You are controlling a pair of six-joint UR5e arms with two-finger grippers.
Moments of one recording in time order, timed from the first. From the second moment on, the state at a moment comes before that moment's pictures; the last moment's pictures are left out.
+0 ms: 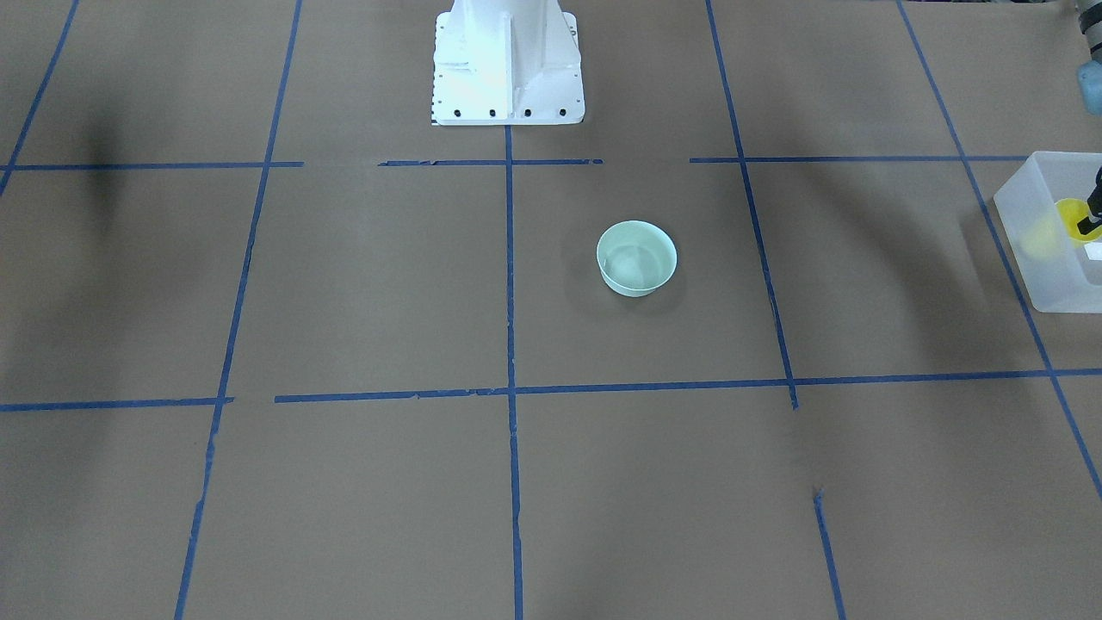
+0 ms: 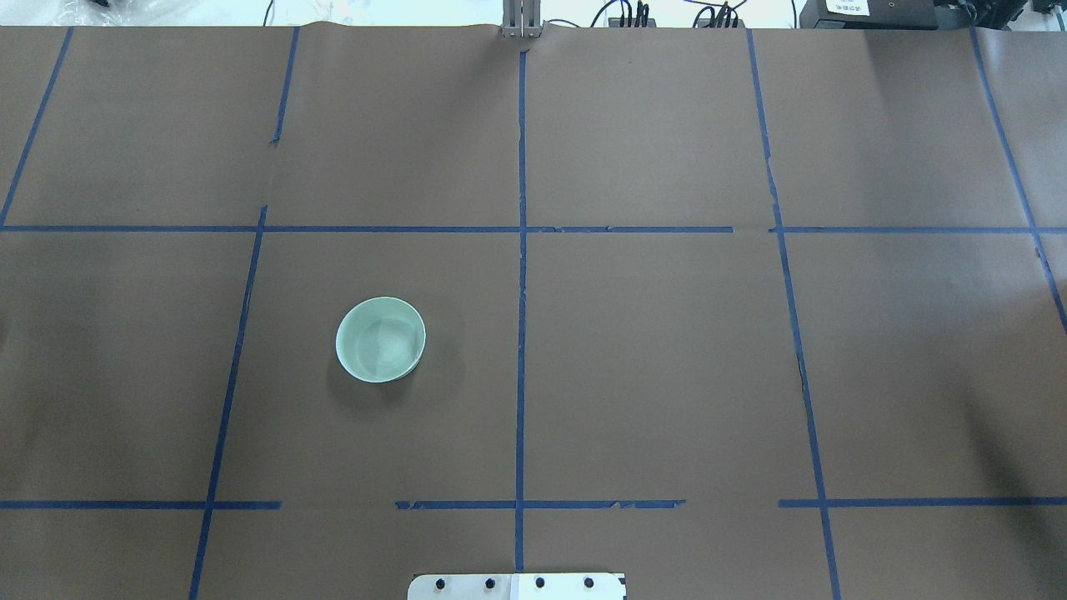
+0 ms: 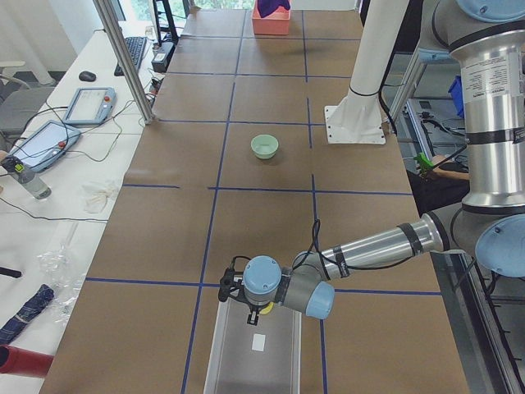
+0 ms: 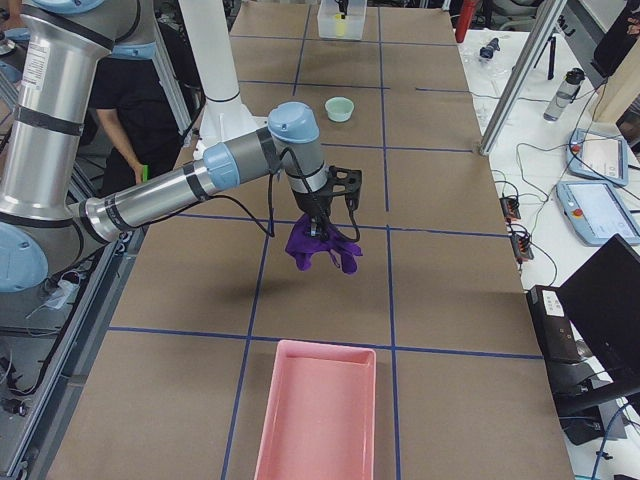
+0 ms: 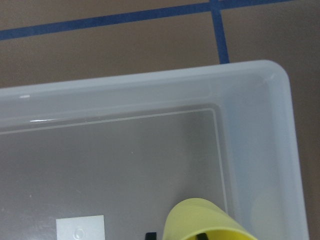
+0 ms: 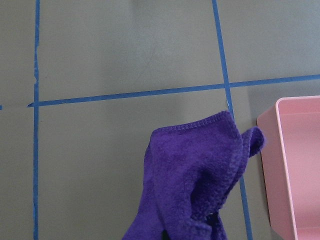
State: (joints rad) left arm -1.45 -1.38 -1.36 -2.25 -2.40 -0.09; right arm 1.44 -1.86 2.28 -1.62 2.26 0.46
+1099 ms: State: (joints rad) left arm -1.56 -1.36 -1.74 -1.93 -2.31 -0.02; right arm 1.59 -1.80 2.15 -1.71 2.24 0.12
